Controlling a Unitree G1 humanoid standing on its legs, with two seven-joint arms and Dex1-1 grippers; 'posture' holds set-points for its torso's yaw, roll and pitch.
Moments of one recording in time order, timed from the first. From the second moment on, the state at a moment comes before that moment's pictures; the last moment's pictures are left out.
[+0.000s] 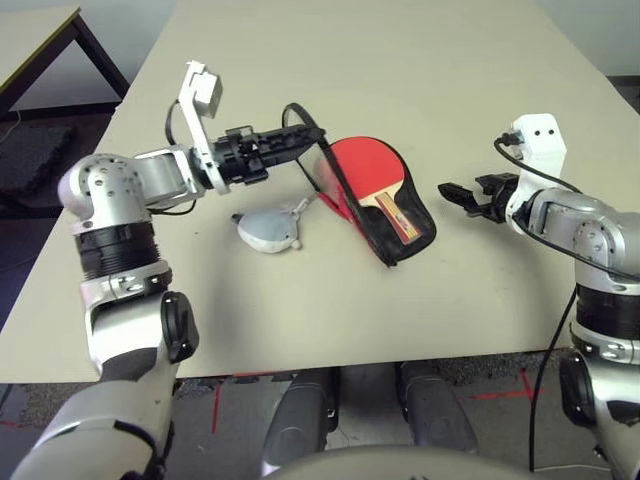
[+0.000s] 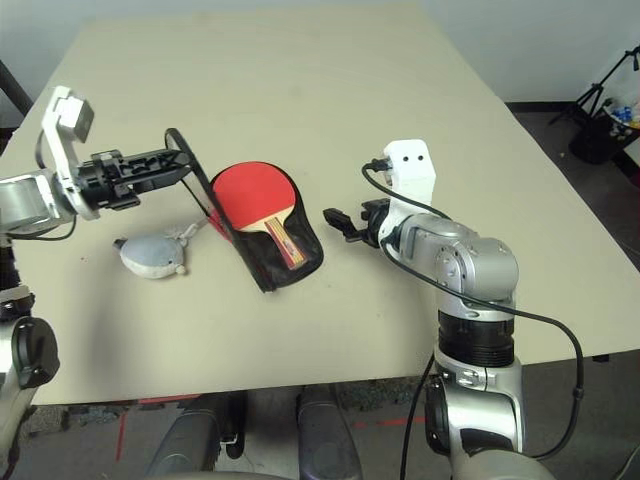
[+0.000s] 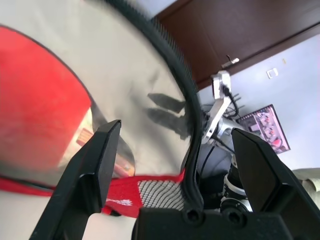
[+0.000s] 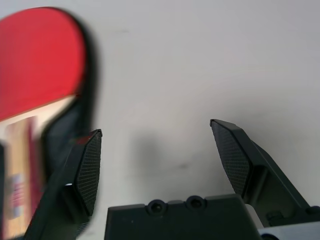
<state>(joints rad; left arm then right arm) -0.88 0.43 0.31 0.28 -0.88 1.35 -0.70 -0.59 -0.48 -0.20 -0.16 0.35 1.19 0.30</state>
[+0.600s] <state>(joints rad) -1.06 0.37 0.21 0.42 -0.75 1.05 -0.77 -0.65 -0.23 -0.50 -0.13 0.51 1.46 0.25</state>
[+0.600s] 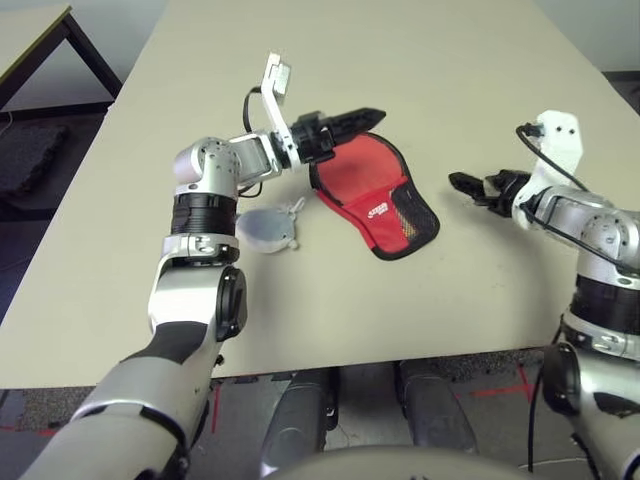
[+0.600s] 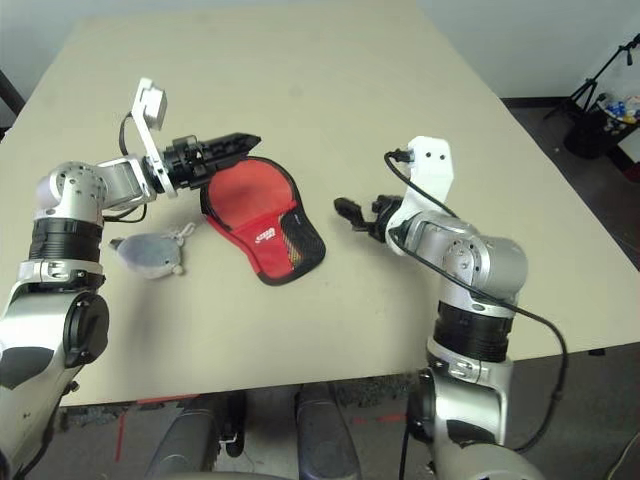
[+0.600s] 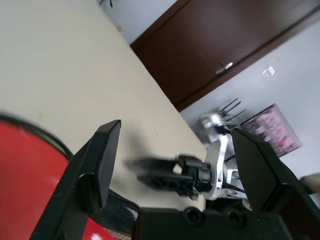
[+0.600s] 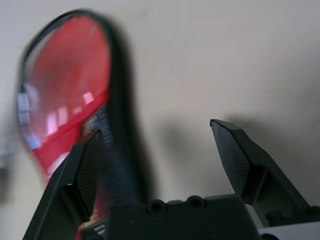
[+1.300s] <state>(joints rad) -0.64 0.55 0.01 -0.02 -0.66 1.00 -0.81 -0.65 -0.36 -0.58 0.10 0.73 1.58 0.29</state>
